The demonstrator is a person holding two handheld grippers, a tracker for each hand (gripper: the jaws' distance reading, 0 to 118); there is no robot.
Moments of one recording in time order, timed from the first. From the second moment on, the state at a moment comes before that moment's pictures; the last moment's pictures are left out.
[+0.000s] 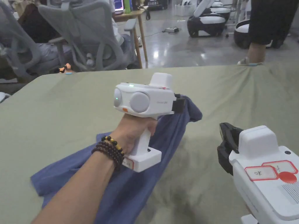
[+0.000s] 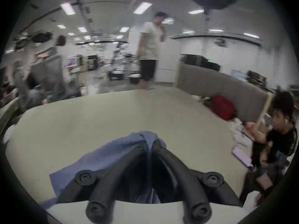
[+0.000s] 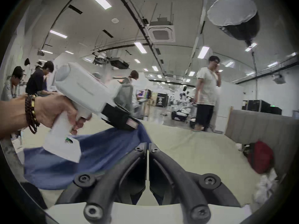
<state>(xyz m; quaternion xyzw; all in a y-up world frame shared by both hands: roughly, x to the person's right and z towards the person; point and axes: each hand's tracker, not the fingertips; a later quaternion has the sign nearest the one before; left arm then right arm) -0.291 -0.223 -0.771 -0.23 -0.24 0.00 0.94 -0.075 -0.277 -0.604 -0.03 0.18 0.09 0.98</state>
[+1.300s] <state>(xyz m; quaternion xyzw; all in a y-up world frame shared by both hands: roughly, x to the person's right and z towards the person) -0.393 -0.277 -0.650 -0.20 0.02 0.05 0.98 -0.013 -0.299 -0.625 -0.09 0.09 0.09 0.99</state>
